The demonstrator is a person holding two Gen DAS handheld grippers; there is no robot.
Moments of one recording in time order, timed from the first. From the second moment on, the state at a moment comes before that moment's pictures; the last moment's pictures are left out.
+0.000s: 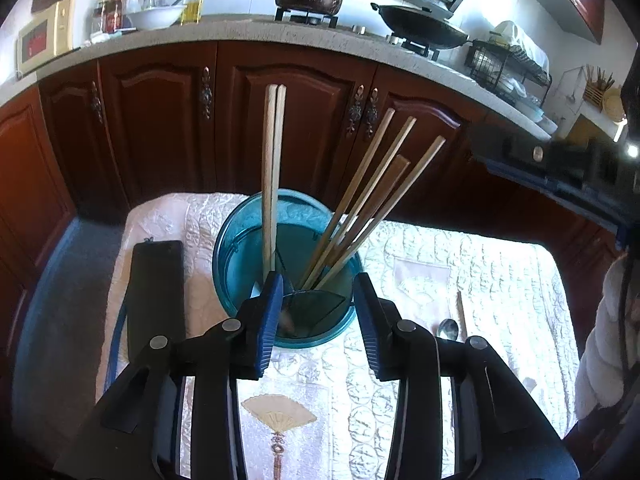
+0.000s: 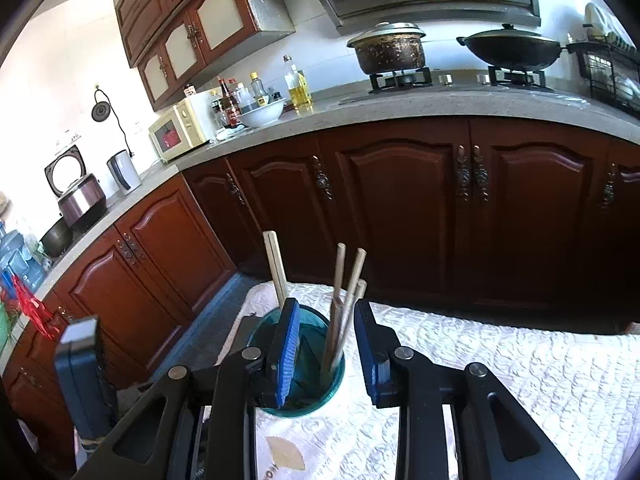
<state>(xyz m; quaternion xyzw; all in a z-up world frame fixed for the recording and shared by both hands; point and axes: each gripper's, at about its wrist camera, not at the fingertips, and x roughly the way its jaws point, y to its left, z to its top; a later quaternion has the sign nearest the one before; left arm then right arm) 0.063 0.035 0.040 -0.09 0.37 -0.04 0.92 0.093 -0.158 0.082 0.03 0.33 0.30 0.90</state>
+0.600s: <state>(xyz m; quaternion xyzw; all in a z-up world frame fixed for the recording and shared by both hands) 0.049 -0.012 0.060 -0.07 0.35 -0.07 0.93 0.061 -0.224 0.067 0.03 0.34 0.25 0.91</state>
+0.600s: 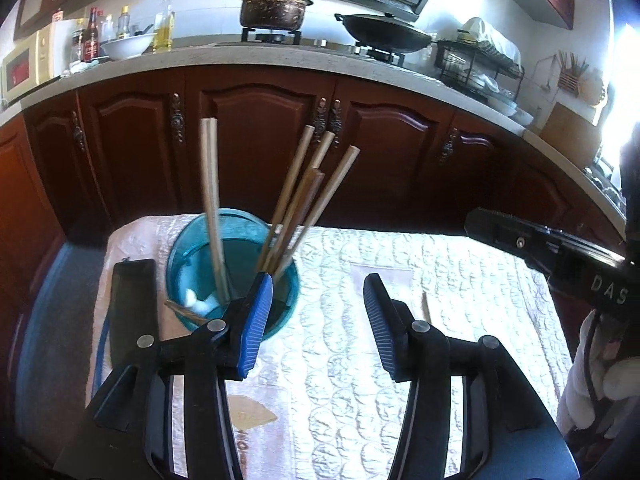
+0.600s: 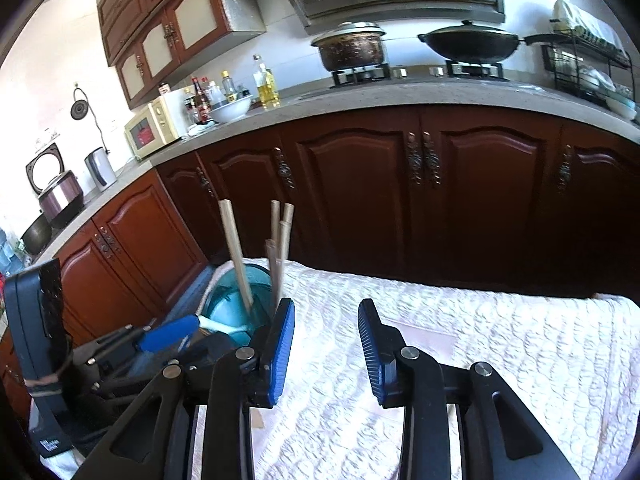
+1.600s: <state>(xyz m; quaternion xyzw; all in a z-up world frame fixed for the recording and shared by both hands) 0.069 -0.078 -0.019 -0.05 0.45 -0.14 0.88 0.098 -0.330 -0.091 0.08 0.50 0.14 0.85</state>
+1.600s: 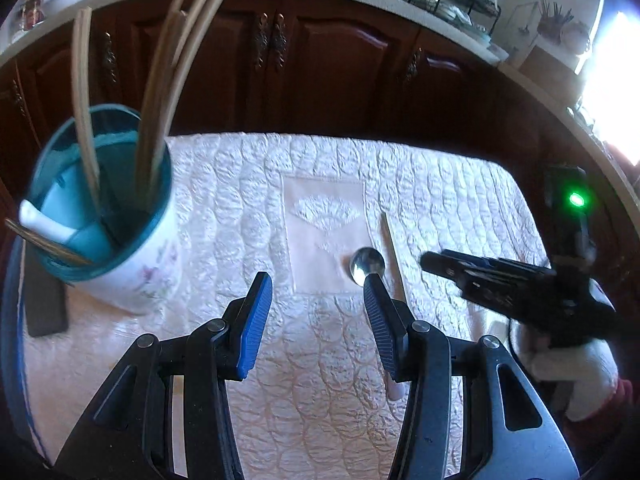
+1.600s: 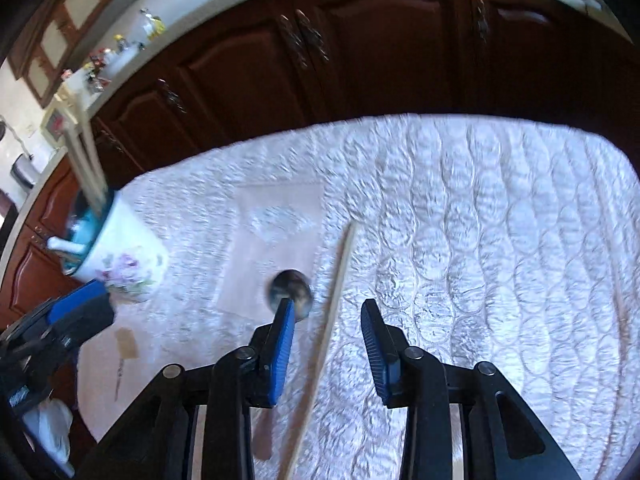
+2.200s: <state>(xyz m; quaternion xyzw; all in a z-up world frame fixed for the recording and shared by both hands) 0.132 -0.122 -0.089 -0.04 0.51 -0.21 0.84 0.126 -0.360 -0.136 0.12 0.54 0.14 0.82</state>
